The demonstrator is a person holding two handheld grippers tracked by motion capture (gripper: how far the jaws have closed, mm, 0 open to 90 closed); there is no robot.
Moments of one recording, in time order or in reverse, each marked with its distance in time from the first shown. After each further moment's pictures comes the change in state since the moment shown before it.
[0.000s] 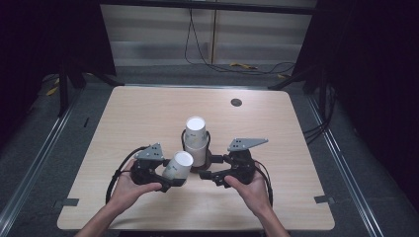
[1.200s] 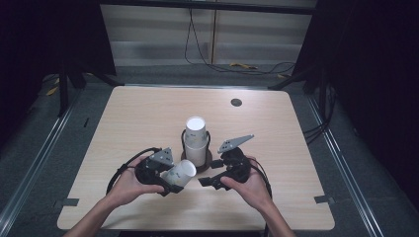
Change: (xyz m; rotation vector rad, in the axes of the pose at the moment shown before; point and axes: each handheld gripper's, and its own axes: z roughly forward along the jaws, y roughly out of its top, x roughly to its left) left arm 0.001 0.006 0.016 0.267 -0.030 0.123; right arm -0.007 0.003 0.015 0.249 0.003 -0.035
